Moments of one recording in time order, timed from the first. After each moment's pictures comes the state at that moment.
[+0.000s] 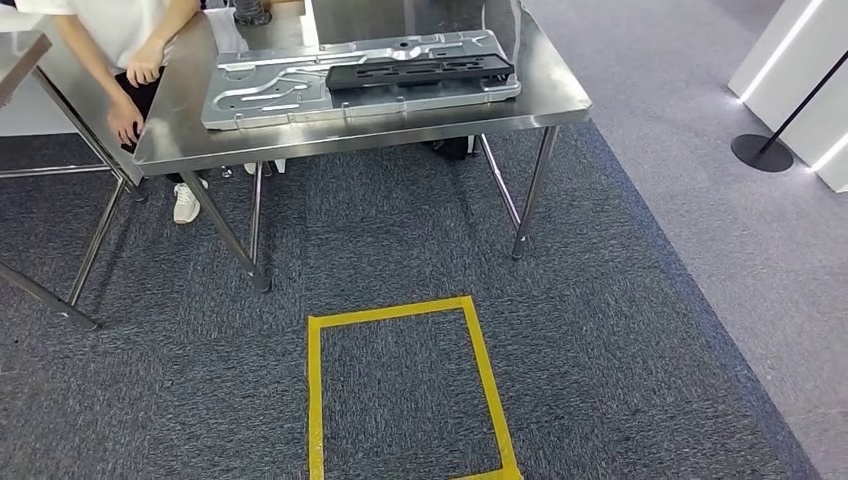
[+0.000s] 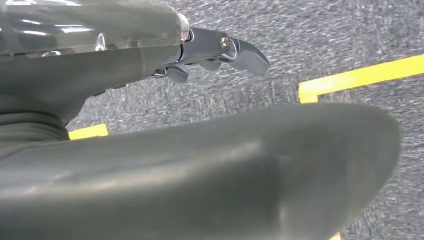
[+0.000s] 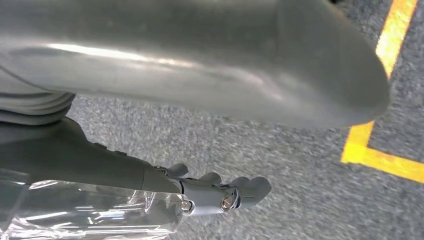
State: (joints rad) left arm -0.08 -0.05 1.19 -0.23 -1.07 -0.09 -0.41; right arm -0.08 0.15 -0.90 -0.20 1.21 -0.16 -0.20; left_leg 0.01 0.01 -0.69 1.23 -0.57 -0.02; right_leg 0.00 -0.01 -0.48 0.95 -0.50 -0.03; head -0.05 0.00
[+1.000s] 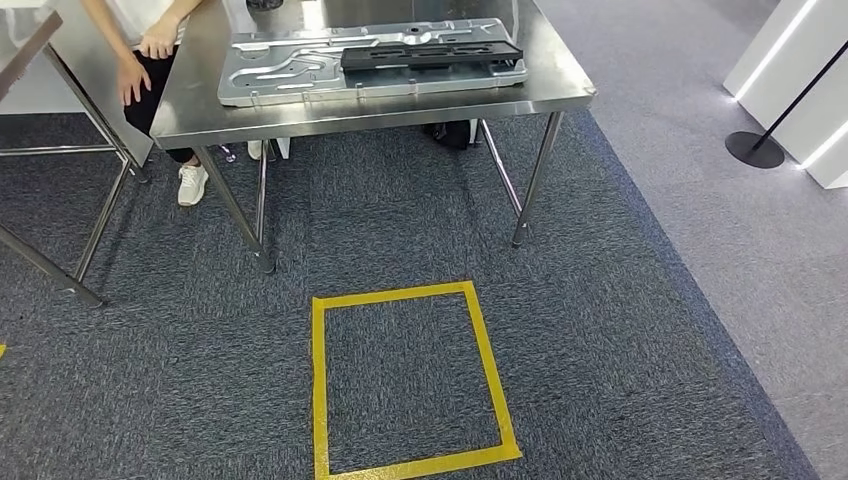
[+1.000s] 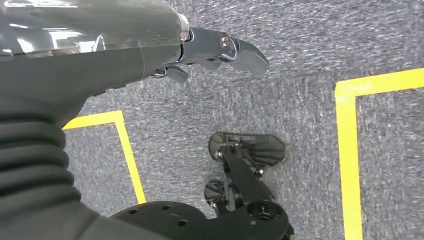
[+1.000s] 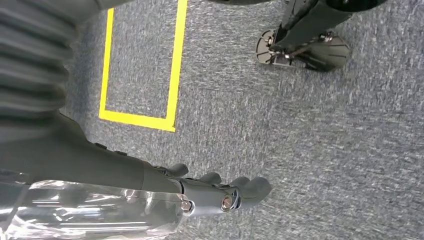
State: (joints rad) left arm -0.07 -0.06 1.18 -0.23 -0.98 -0.09 -0.35; right arm -0.06 0.11 -0.90 -0.20 1.11 -0.06 -0.12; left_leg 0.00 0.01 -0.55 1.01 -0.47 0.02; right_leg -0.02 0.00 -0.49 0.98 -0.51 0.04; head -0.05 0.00
